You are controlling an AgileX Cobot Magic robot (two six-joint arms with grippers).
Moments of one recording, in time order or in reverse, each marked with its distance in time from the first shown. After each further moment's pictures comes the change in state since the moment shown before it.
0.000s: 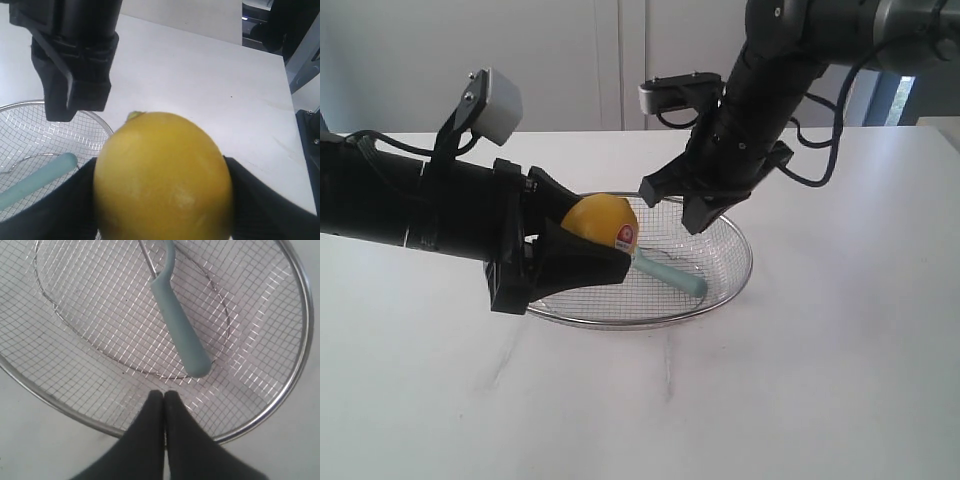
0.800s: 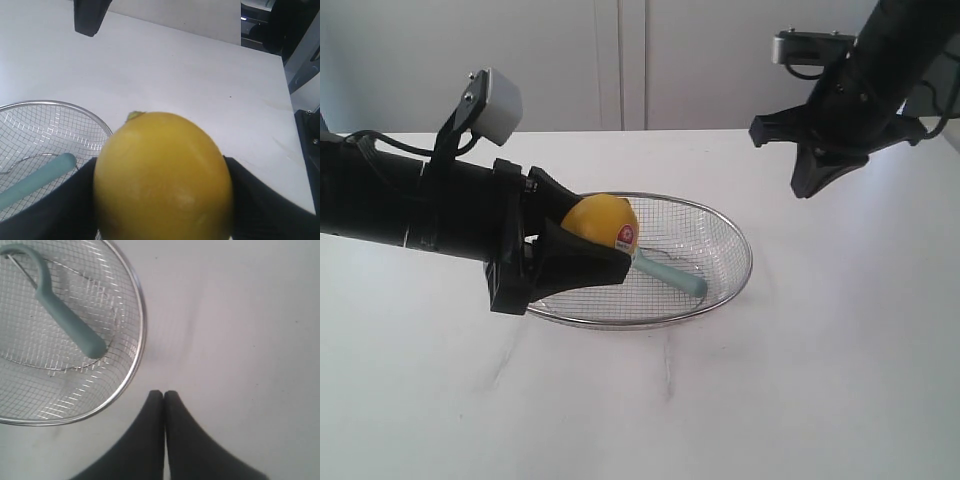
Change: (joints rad) left arm 0.000 0.000 0.000 0.000 0.003 0.000; right arm -0.262 -0.068 0.000 -0.016 0.089 0.111
